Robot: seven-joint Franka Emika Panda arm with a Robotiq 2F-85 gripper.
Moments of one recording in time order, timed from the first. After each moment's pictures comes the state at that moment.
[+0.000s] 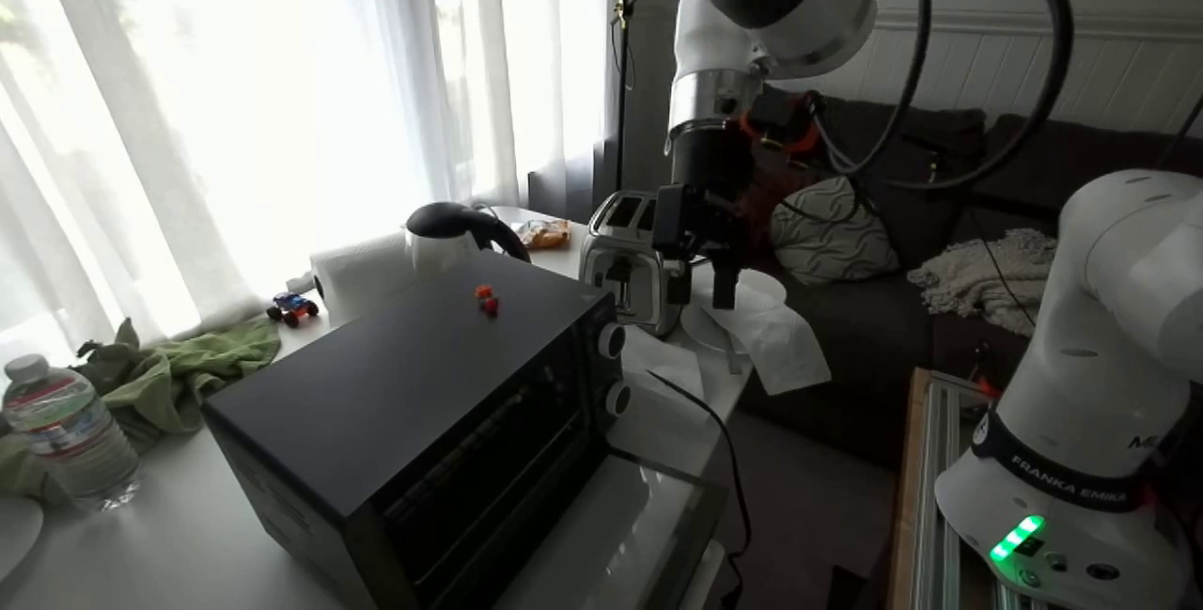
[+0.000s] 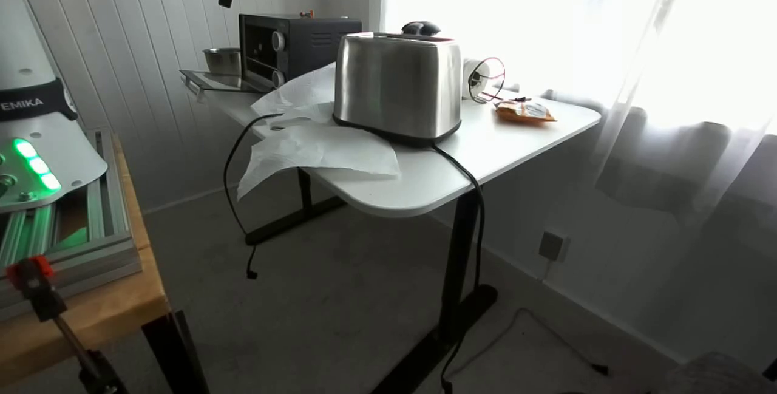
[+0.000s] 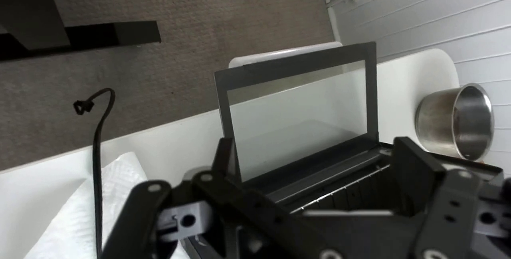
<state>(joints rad) 0.13 -0.40 -0.04 -2.57 0.56 1.90 0.00</state>
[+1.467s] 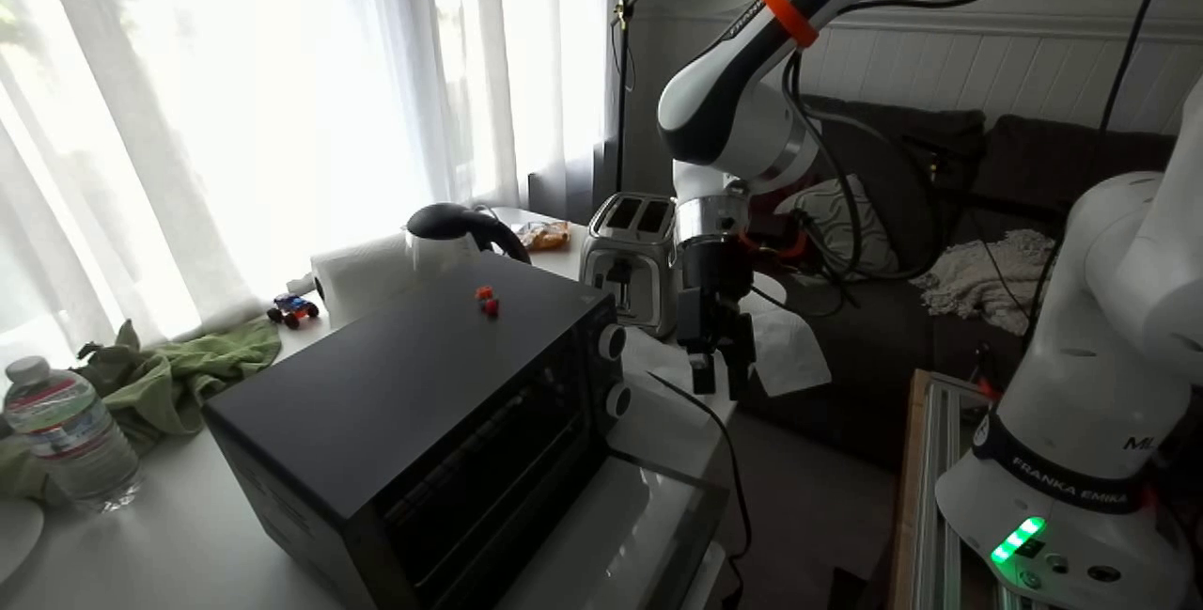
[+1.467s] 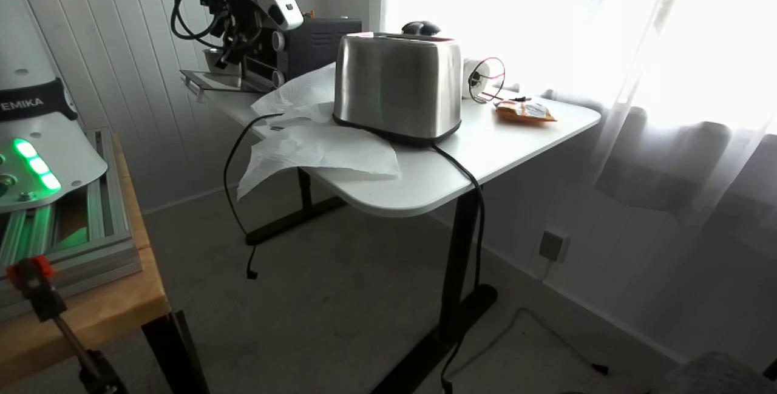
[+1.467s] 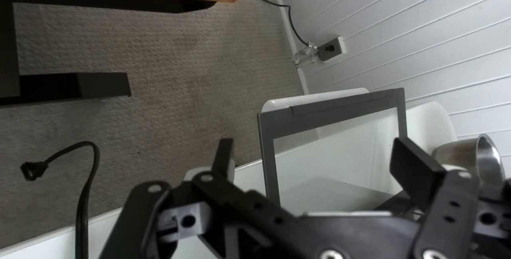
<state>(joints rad) 0.06 -0.09 -0.07 -2.61 0.71 1.91 -0.38</state>
